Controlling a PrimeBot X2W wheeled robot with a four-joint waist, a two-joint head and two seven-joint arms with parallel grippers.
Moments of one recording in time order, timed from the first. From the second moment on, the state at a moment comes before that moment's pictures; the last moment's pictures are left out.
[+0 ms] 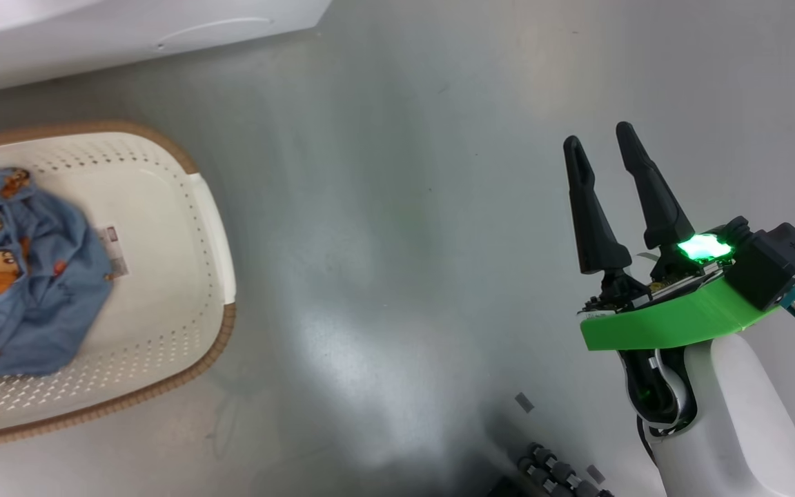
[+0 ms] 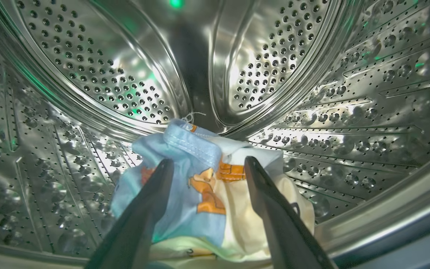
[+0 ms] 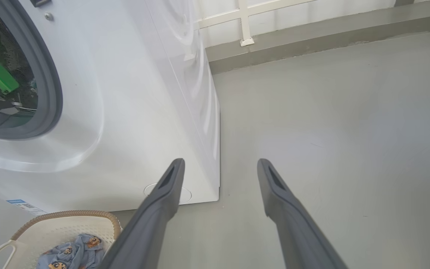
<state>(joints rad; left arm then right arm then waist) -1.59 0.27 -0.15 1.11 -0.18 -0.05 -0.21 -0.41 -0.06 0.15 0.03 0.45 0.13 -0.26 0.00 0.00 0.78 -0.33</state>
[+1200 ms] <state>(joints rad) -1.17 0.22 -0.14 0.76 -0.25 -0.07 -0.26 -0.41 -0.12 0.13 0.05 0.44 0.13 -0.26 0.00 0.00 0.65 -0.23</state>
